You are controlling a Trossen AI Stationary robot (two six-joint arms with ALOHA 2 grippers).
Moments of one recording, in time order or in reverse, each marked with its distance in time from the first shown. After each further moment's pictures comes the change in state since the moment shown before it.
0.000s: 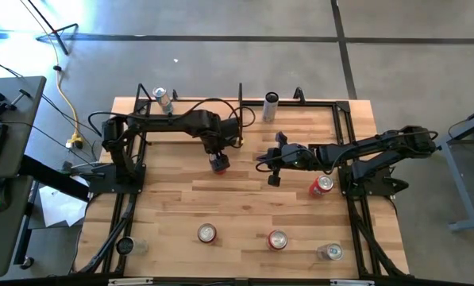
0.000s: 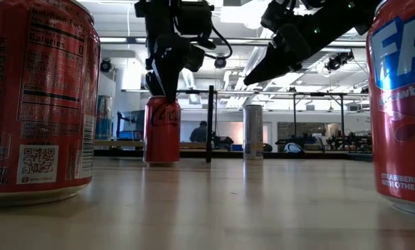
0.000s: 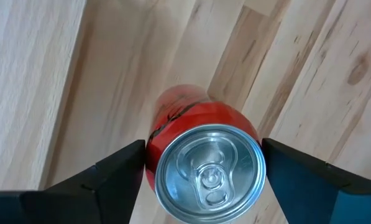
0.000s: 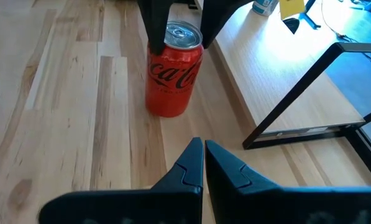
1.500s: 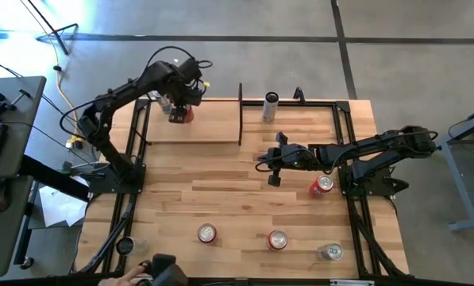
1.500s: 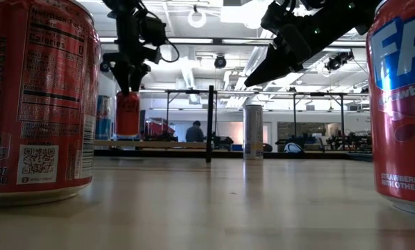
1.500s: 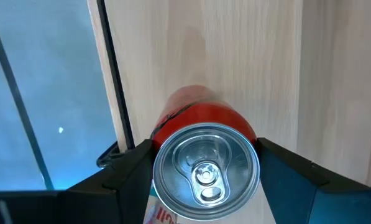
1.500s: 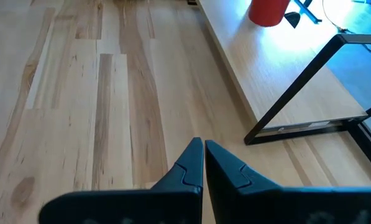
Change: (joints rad) left arm 0.535 -0.186 0.037 -0.163 -0.194 1.040; right arm 0.000 0.000 0.000 -0.015 0.000 0.021
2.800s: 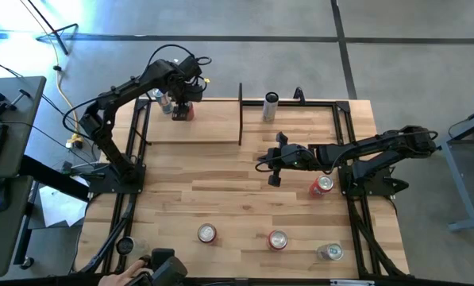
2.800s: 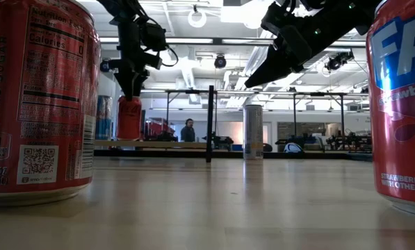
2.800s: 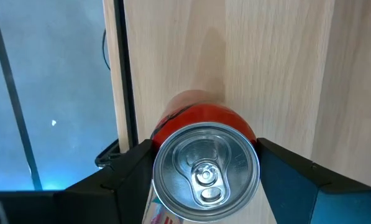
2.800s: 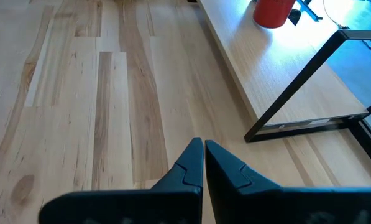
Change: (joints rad) left arm 0.041 0.033 -0.001 0.050 0.012 -0.045; right arm 0.000 0.000 -0.001 -0.007 0.000 0.006
